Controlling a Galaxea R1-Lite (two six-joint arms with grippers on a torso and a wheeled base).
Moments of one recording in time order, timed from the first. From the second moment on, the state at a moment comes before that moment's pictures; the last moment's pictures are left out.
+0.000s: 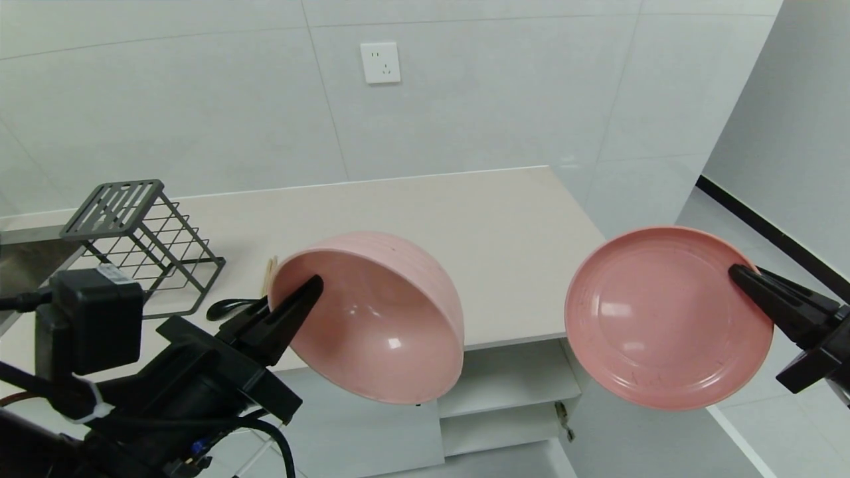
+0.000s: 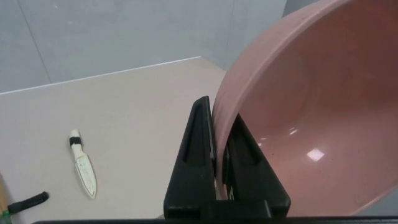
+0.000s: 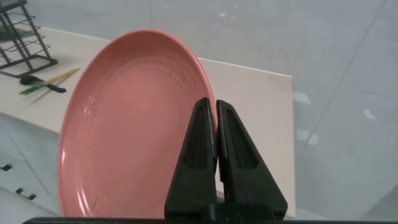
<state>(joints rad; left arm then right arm) -0.71 1.46 -0.14 -1.57 0.22 0.00 0.24 1.37 -0.06 -1.57 0.24 -0.10</state>
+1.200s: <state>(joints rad) -0.71 1.47 -0.12 -1.57 0.22 0.00 0.24 1.37 -0.06 -1.57 0.24 -0.11</state>
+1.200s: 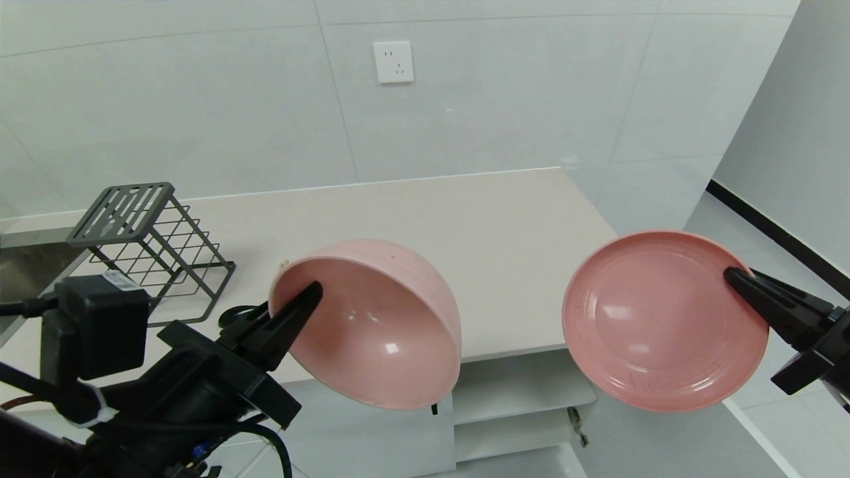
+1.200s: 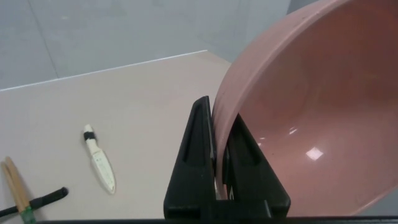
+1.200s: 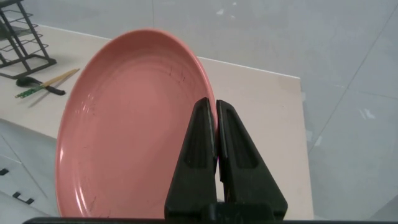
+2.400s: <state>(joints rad) -0.72 1.48 -0.08 -1.57 0.21 0.00 0.30 1.40 -0.04 -1.57 0.24 -0.12</state>
